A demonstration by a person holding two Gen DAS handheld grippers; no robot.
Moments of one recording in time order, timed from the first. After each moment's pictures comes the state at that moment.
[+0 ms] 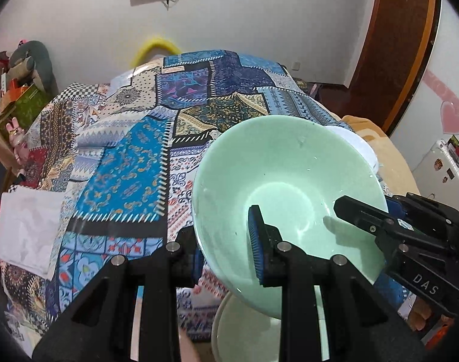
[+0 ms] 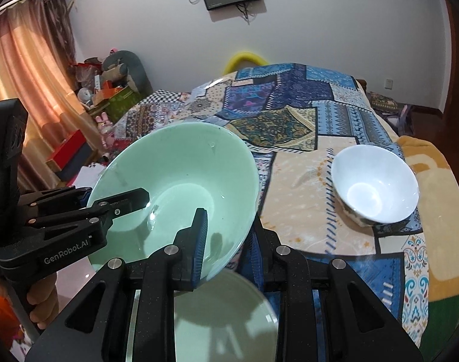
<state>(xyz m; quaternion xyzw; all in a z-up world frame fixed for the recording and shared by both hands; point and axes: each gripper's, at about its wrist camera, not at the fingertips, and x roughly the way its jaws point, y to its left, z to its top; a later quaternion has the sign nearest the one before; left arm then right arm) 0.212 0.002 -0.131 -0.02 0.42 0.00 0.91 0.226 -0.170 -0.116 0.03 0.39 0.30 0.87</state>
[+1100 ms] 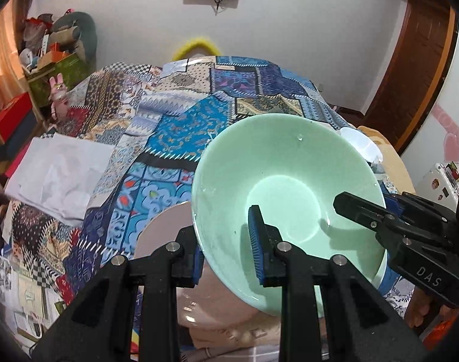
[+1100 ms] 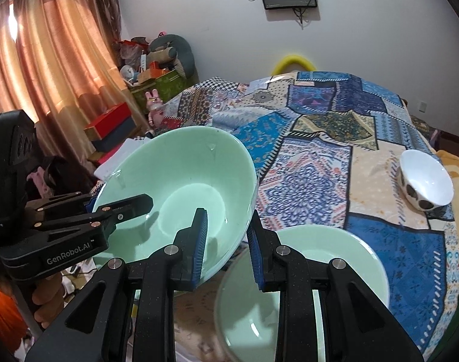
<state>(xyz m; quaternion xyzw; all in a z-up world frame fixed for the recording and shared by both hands) 0.066 0.092 -0.130 -0.09 0.39 0.05 0.91 0.132 -0.089 -0.109 -0.01 0.36 0.38 0.85</state>
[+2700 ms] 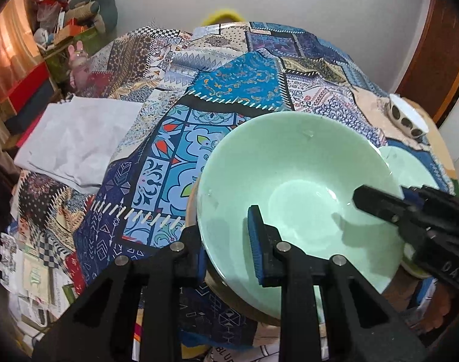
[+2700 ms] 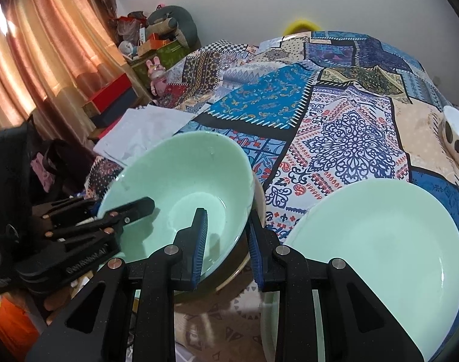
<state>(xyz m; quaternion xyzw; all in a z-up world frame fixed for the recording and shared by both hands) 0.060 0.141 -0.213 -0.07 0.44 0.11 0.89 0.120 -0.038 -0.170 0.00 0.43 0.38 0.82</state>
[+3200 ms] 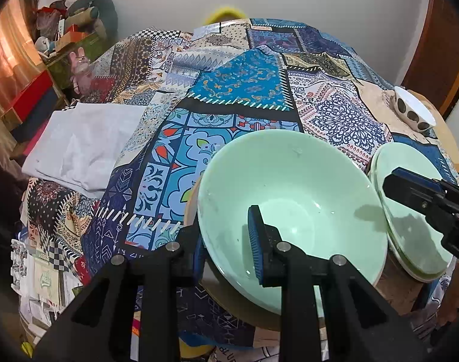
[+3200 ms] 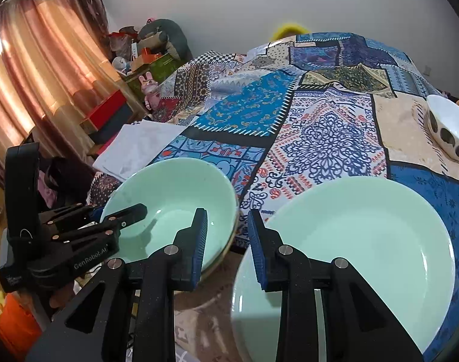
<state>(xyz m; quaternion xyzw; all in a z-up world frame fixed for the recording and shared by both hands) 0.068 0.134 -0.209 -0.05 0.46 0.12 0.88 0.127 -0.066 -0.164 0.03 0.42 0.37 0.83</state>
